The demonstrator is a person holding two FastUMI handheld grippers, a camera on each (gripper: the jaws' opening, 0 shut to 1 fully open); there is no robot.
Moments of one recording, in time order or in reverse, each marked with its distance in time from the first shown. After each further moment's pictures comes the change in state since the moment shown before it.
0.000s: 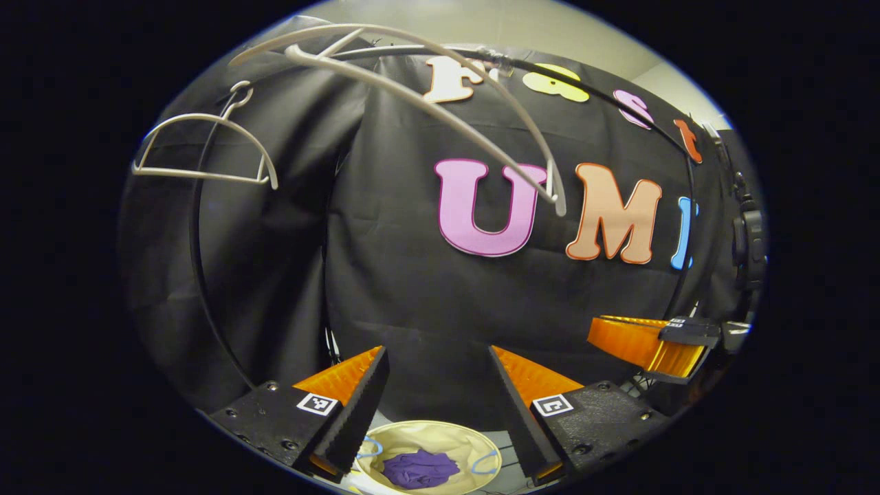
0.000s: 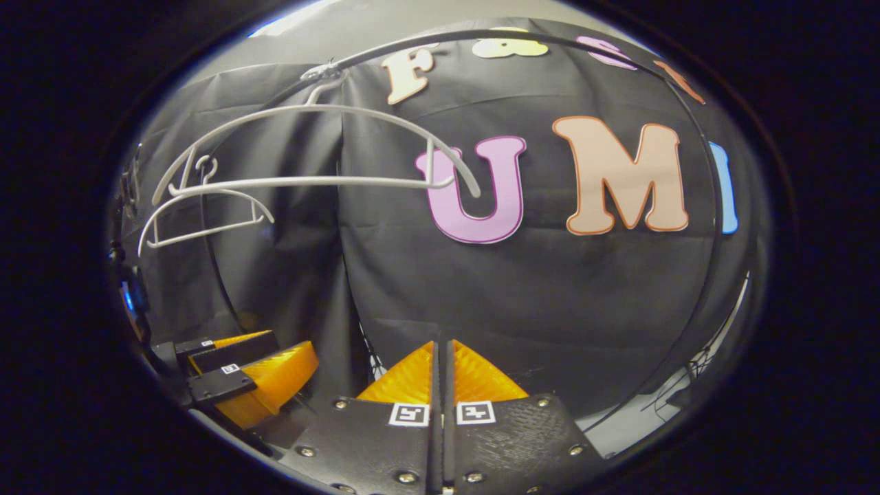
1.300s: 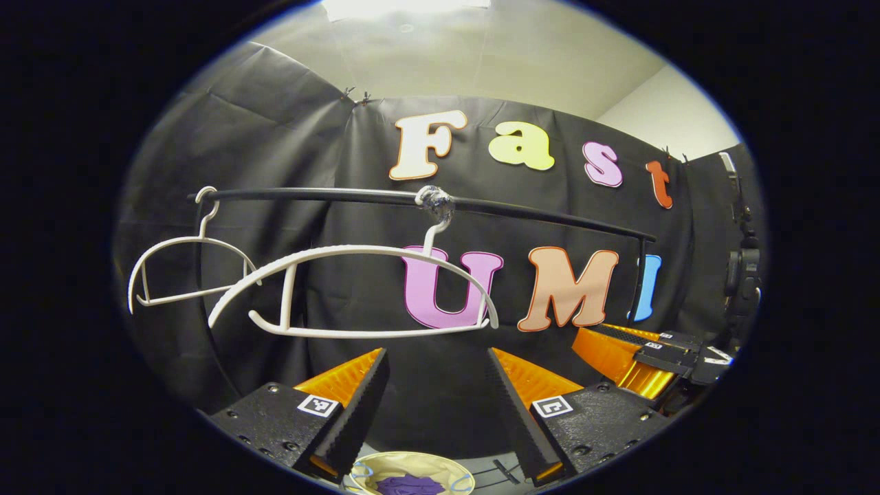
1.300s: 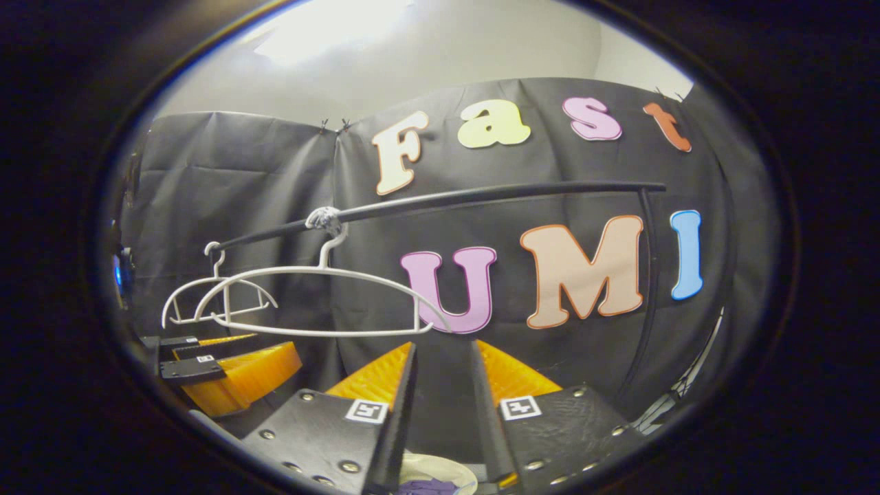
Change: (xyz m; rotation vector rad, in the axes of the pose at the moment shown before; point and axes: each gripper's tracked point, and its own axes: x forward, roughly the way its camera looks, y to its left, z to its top) left arm -0.064 -0.050 0.158 0.011 -0.162 -0.111; right arm -0.100 -0.011 0.163 0.003 -0.277 -0.076
